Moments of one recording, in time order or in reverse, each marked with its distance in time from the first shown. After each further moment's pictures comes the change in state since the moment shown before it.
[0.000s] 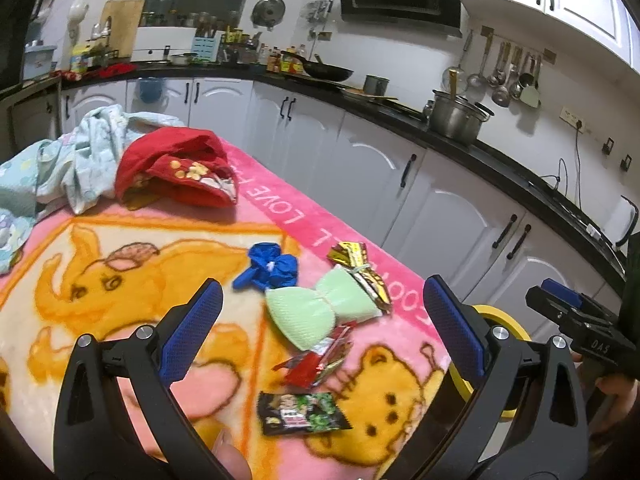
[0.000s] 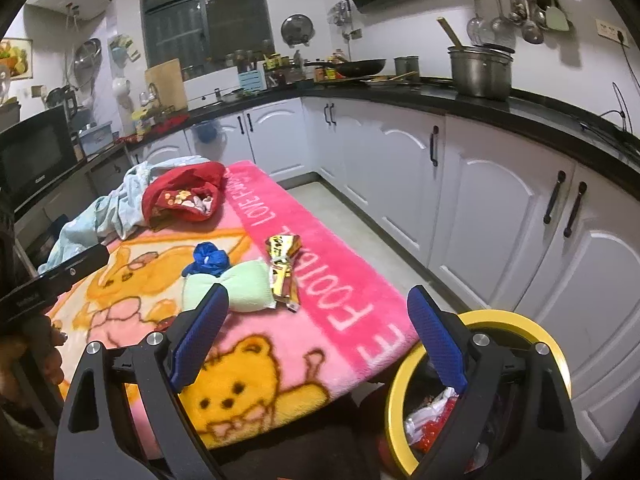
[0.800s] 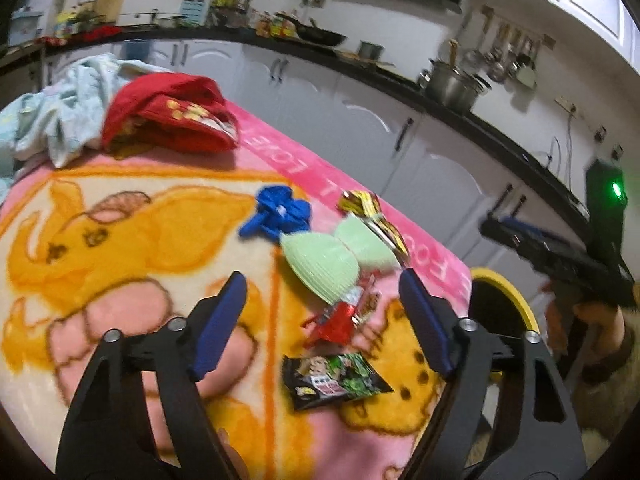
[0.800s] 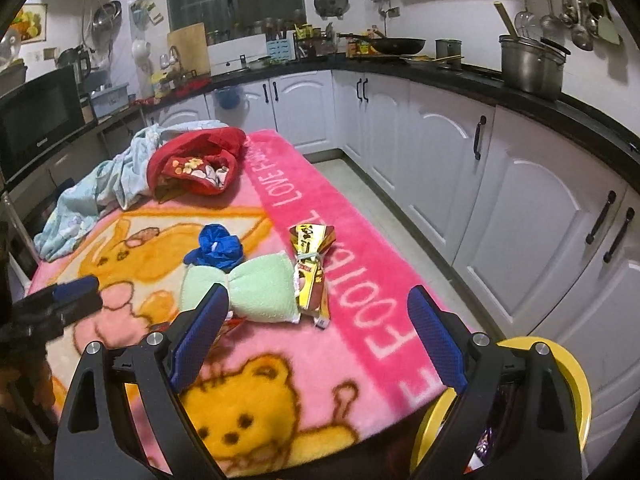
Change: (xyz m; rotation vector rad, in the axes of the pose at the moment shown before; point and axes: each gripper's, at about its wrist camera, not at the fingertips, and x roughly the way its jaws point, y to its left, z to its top) left arm 0.029 0.033 -0.037 0.001 0.133 -0.099; right arm 0.086 0.025 0.015 -0.101 0.106 0.048
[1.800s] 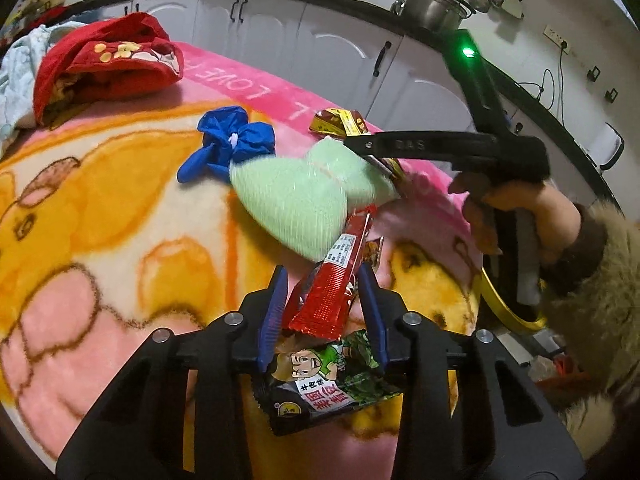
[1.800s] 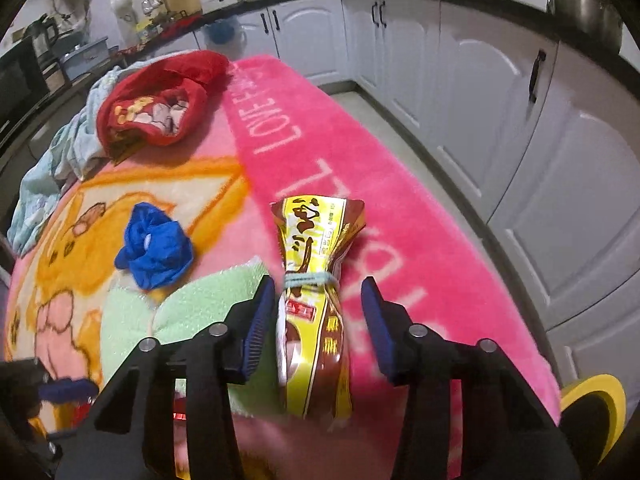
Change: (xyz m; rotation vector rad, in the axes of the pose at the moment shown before) left arm 0.068 -0.005 -0.015 0.089 0.231 -0.058; right arm 0.162 -0.001 0.019 0.041 0.276 0.059
